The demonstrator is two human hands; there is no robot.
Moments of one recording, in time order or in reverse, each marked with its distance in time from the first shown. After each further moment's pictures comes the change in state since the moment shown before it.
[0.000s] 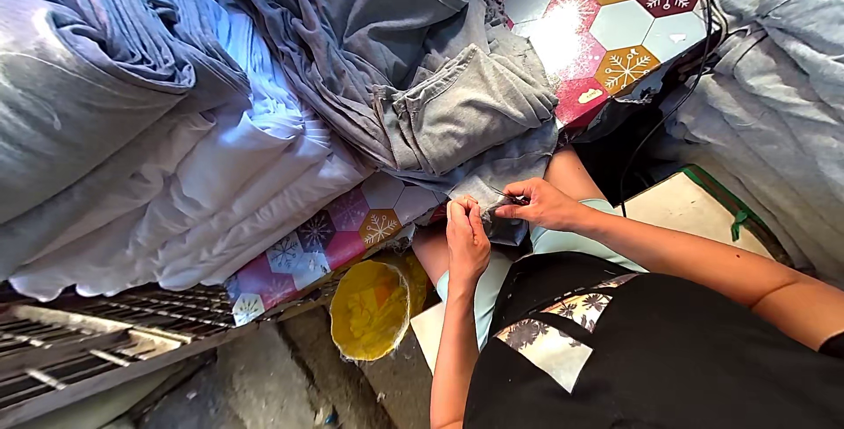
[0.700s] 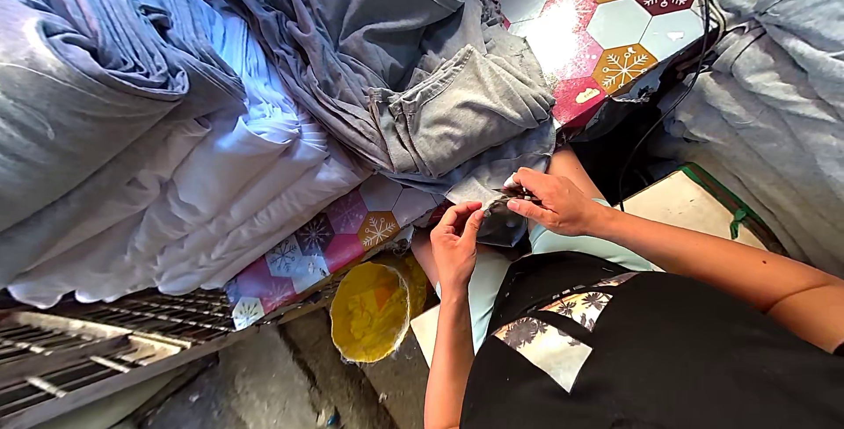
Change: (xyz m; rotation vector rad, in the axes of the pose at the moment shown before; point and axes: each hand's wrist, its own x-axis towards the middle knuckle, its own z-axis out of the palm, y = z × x) left_hand -0.001 0.010 -0.013 -0.411 0.031 -0.197; right_hand -0.015 -0.007 -0.017 -0.474 0.139 -0.352
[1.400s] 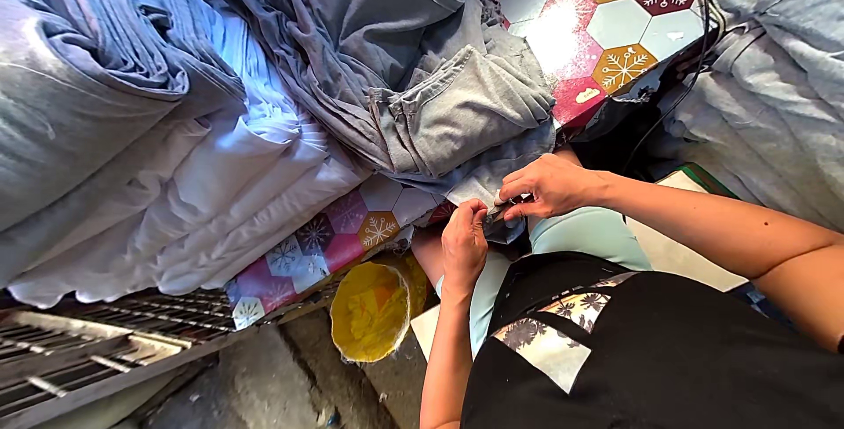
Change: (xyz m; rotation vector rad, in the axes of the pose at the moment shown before) left_hand 0.005 -0.019 0.004 0.610 -0.026 0.491; right_hand 0.036 0.025 -0.017 -0.136 -0.276 -0.387
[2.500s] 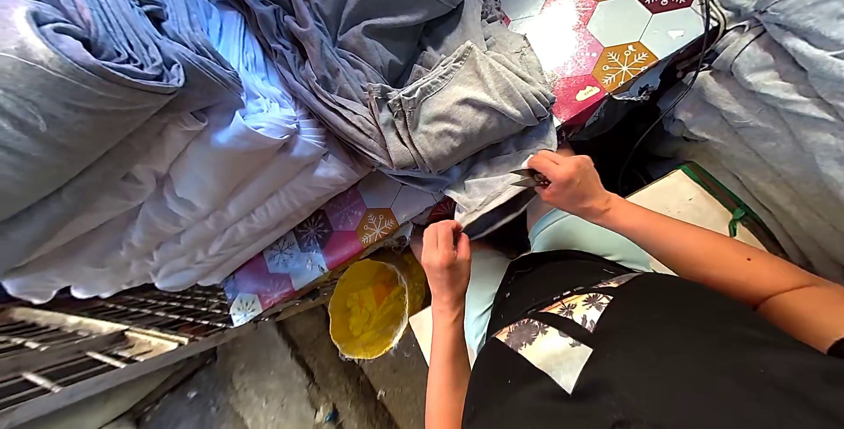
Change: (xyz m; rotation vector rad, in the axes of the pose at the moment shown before) left_hand -0.031 -0.013 -0.019 0.263 0.162 -0.033; right_hand -0.031 -0.010 0.024 -0.402 0.480 0.314
